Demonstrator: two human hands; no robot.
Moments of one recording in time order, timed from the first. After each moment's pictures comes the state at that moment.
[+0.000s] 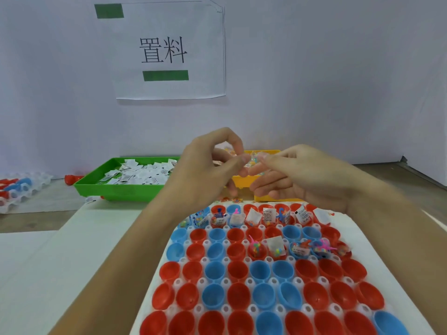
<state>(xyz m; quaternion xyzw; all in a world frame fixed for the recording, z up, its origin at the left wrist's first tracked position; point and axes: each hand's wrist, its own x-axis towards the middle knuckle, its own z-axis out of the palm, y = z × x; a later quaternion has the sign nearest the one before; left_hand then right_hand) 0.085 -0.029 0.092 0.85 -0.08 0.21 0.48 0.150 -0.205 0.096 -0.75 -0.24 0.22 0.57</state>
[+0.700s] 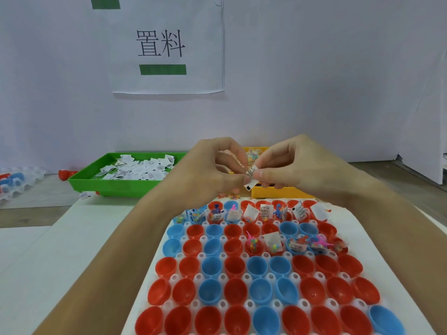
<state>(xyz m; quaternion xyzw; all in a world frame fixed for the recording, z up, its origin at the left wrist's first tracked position) 0.089 -0.021 0.088 0.87 -0.09 0.11 0.47 0.161 -0.211 0.088 -0.81 -0.36 0.06 0.47</state>
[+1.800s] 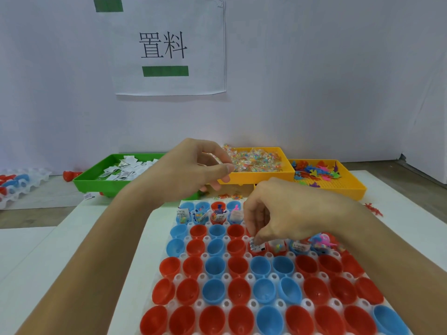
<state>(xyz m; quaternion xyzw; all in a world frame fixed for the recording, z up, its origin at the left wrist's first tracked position) 0.086 0.003 0.096 0.90 -0.05 0.09 0.43 0.138 -0.189 0.071 -0.87 -0.44 0.15 0.16</state>
